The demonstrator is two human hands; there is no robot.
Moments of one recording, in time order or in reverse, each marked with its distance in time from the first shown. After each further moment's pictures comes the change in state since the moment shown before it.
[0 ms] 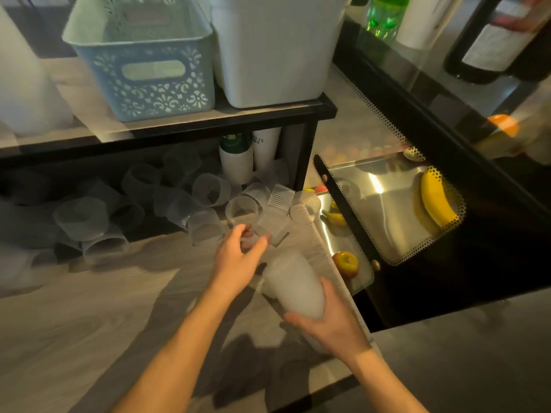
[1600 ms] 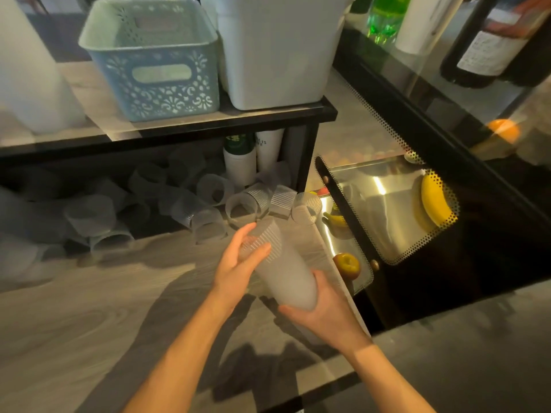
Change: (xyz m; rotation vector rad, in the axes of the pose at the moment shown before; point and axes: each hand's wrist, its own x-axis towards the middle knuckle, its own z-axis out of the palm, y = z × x) left_hand -0.039 0.012 -0.003 -0.407 -0.103 0.059; right_hand 0.004 -0.018 -0.009 -0.064 -0.037 -0.094
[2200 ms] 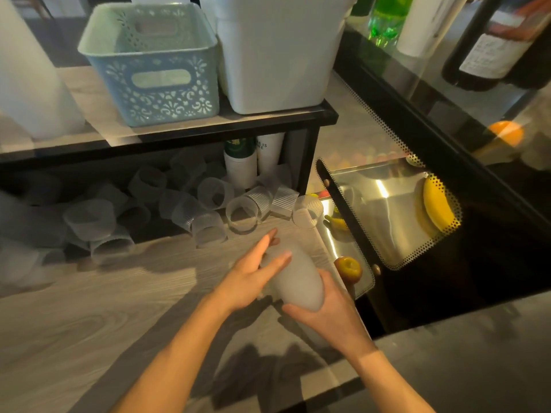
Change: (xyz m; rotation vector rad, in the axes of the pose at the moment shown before) left_hand 0.010 0.009 0.002 0.315 -0.338 -0.032; right_hand 0.002 0.001 -0.003 0.056 0.091 -0.011
